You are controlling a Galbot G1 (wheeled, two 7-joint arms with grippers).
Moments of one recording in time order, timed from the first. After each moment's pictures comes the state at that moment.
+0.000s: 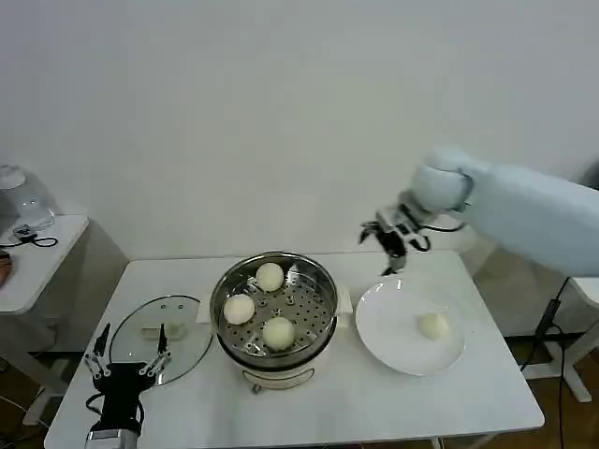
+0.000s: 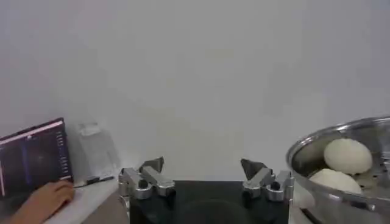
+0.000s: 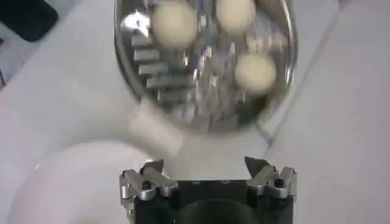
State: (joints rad) left arm 1.77 -1.40 -0.65 -2.30 0.10 0.09 -0.20; right arm 0.54 0.72 -1.18 1.45 0.10 -0.16 -1.07
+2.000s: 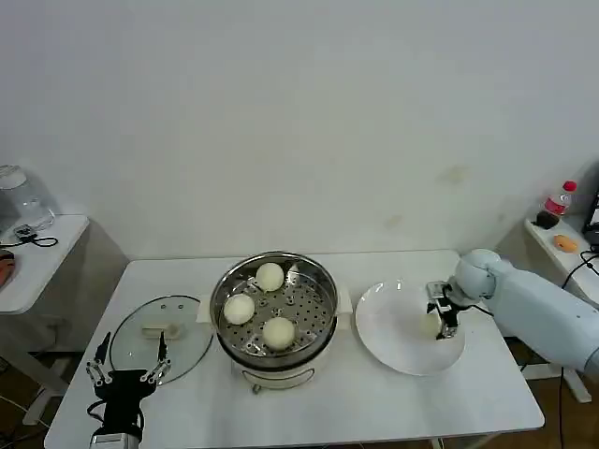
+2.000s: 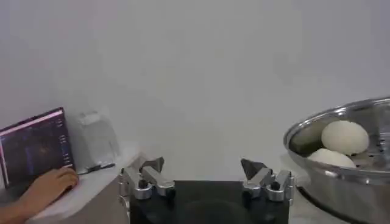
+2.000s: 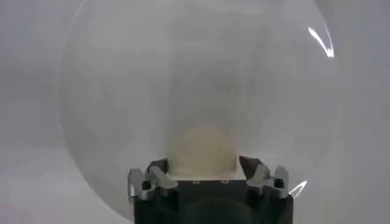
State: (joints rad) left arm 1.78 -1.42 -0.66 -2.27 0.12 0.09 -0.20; right arm -0.07 0.74 -0.77 1.12 -0.22 -0.19 -1.08
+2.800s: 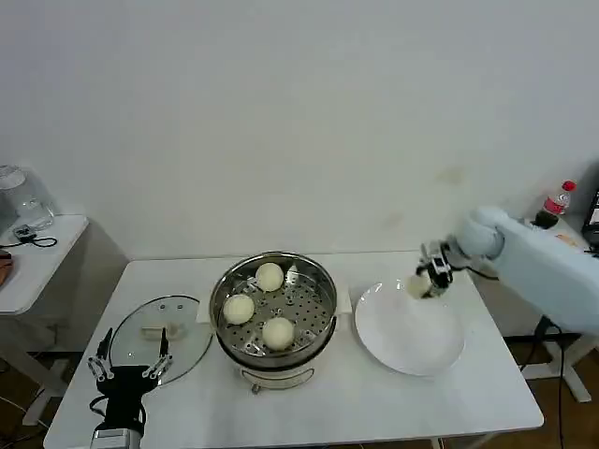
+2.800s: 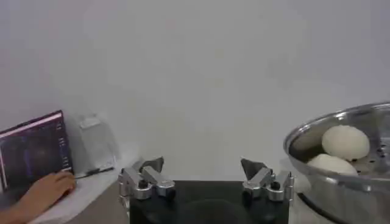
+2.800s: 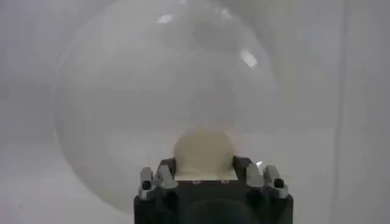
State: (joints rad) left arm 1.75 -1.41 -0.65 -2.27 0.11 0.10 -0.20; right arm 0.24 0.73 -0.89 1.30 -0.04 -0.27 -1.07
